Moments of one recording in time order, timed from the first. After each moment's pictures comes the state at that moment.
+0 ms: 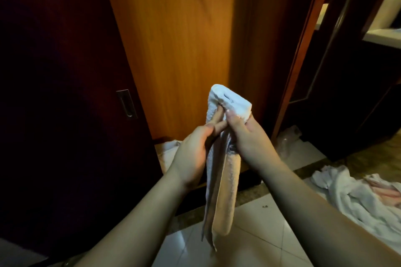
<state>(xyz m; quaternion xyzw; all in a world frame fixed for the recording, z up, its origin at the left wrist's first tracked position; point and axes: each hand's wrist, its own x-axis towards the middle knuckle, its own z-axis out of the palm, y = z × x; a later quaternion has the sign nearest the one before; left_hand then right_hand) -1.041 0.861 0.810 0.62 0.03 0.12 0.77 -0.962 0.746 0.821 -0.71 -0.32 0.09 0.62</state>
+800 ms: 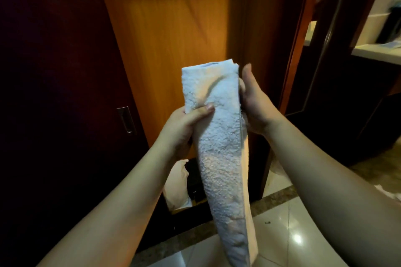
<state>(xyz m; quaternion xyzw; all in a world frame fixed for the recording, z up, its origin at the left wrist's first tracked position) -1.000 0.895 0.859 0.59 0.04 0.16 0.79 -0.897 0.764 0.887 -0.53 -0.31 0.26 0.74</state>
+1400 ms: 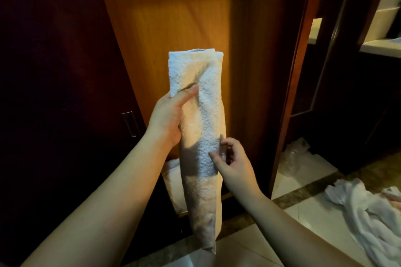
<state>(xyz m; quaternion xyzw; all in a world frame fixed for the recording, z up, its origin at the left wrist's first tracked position) -0.997 0.906 0.896 0.60 0.12 0.25 0.75 -0.955 0.763 0.759 -0.74 -0.28 0.02 0.62</state>
